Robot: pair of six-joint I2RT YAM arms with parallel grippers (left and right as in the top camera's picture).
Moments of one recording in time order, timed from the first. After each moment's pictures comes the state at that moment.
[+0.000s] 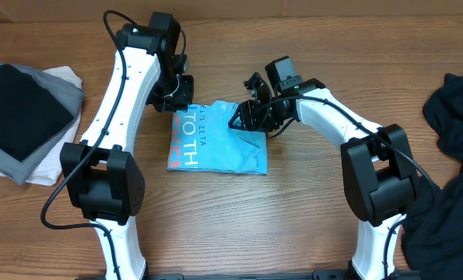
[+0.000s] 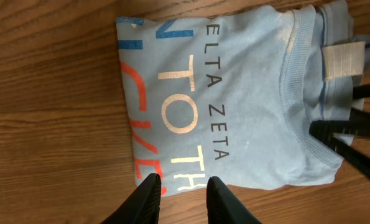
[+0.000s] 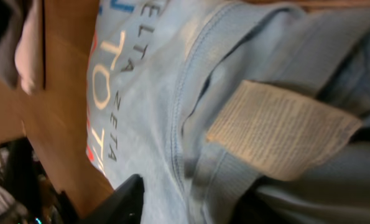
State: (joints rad) left arm -0.19 2.09 1.99 -1.42 0.13 -0.16; right arm 0.38 2.09 1.47 -0.59 -0.69 0.29
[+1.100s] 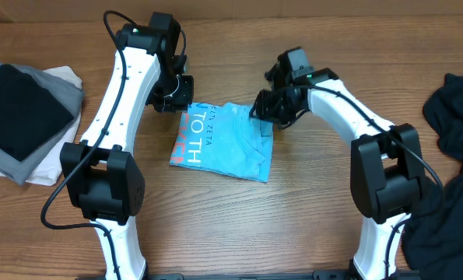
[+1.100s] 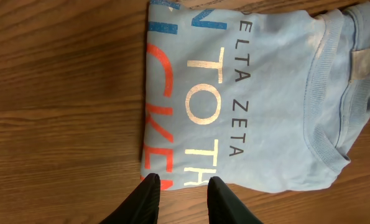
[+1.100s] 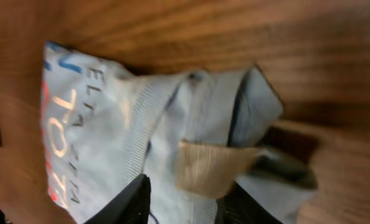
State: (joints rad) left arm -0.19 2.09 1.99 -1.43 0.13 -0.16; right arm 0.31 2.09 1.55 -0.70 -0.49 0.38
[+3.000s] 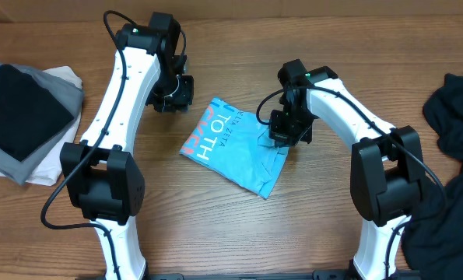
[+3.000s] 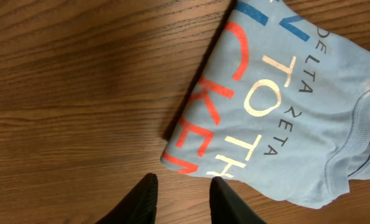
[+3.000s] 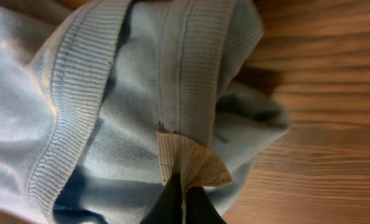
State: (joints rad) left arm -0.19 2.09 1.99 -1.43 0.13 -0.16; right arm 0.33 2.07 1.56 -1.12 -0.26 0.48
